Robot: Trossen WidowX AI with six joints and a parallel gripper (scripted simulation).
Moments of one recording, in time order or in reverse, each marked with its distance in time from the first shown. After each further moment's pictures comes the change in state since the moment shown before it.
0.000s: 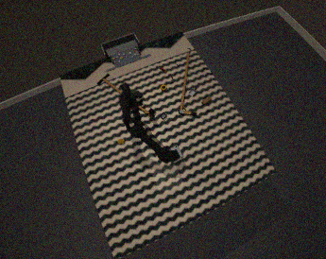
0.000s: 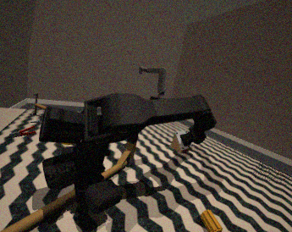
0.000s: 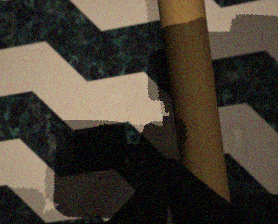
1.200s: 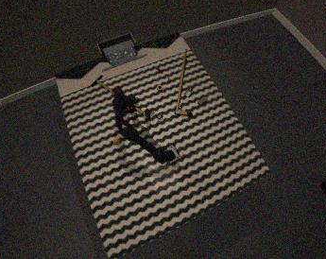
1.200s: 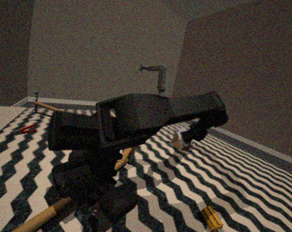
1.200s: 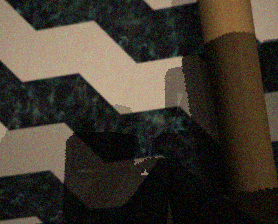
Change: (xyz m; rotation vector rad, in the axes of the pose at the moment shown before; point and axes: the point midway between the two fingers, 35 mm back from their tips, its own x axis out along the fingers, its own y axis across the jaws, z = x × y) arm -0.001 0.031 -0.009 -0.015 0.009 0.002
